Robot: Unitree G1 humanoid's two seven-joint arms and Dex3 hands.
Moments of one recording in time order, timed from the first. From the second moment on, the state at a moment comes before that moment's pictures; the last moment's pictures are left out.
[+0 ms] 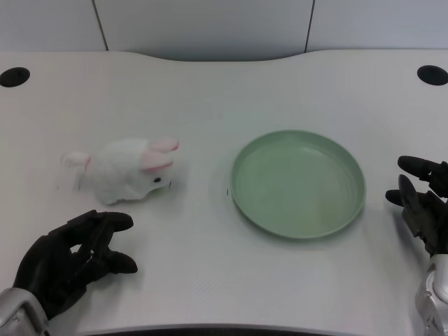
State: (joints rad) left arm -0.09 0.17 0.20 0.30 -0.39 0.29 -0.43; right arm -0.51 -0.04 -0.20 1.23 -0.03 -0.71 -0.31
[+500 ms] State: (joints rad) left arm -0.10 0.17 0.20 0.31 -0.39 0.25 -0.46; right arm -0.51 -0.04 -0.18 1.22 -0.03 -0.71 -0.32
